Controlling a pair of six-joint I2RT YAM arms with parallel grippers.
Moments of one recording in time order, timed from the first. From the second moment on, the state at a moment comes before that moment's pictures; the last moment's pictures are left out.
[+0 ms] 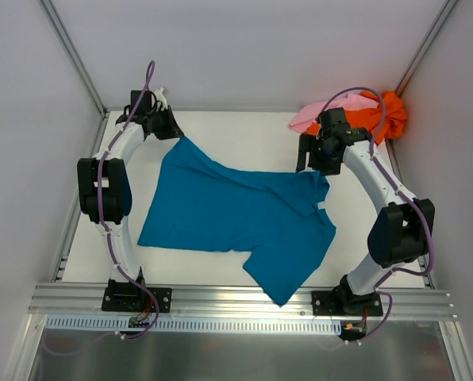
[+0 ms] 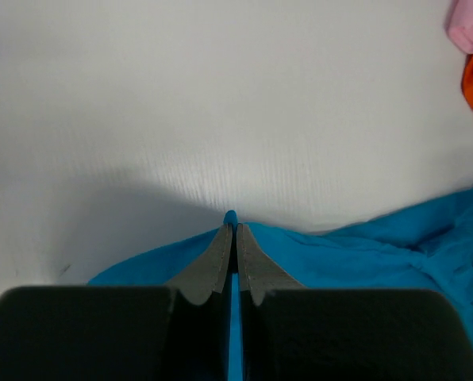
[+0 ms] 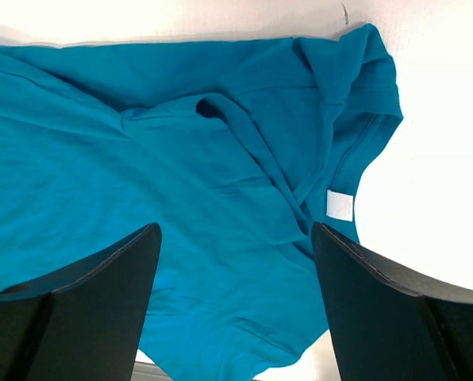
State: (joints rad) left arm -0.03 2.03 1.66 -0.39 0.43 -0.28; right arm 0.24 1.65 1.47 -0.89 -0.04 0.31
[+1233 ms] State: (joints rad) left arm -0.03 1.53 1.02 -0.36 0.33 -0.09; right arm 0.24 1.65 1.47 -0.90 -0.07 0.32
